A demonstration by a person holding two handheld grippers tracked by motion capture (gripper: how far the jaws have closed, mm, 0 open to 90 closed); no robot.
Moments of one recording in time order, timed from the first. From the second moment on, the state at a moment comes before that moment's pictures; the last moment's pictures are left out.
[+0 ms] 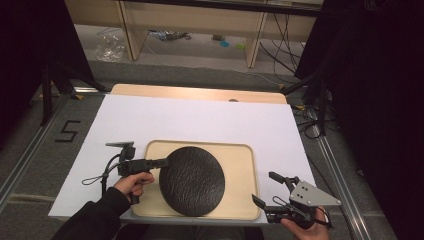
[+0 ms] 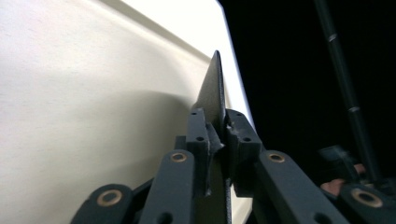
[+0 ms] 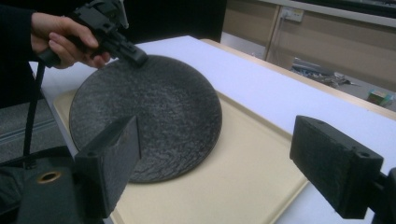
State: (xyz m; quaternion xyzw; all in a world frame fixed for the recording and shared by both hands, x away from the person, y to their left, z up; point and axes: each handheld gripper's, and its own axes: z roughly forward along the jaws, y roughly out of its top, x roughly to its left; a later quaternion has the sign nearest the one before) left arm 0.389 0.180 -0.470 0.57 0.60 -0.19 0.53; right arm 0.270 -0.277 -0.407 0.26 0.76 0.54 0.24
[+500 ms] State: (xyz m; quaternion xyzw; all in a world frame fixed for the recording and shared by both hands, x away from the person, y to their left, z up) left arm 0.388 0.169 -0.475 0.66 0.57 -0.15 0.47; right arm 0.270 -0.278 -0.407 0.26 0.77 0.53 0.24
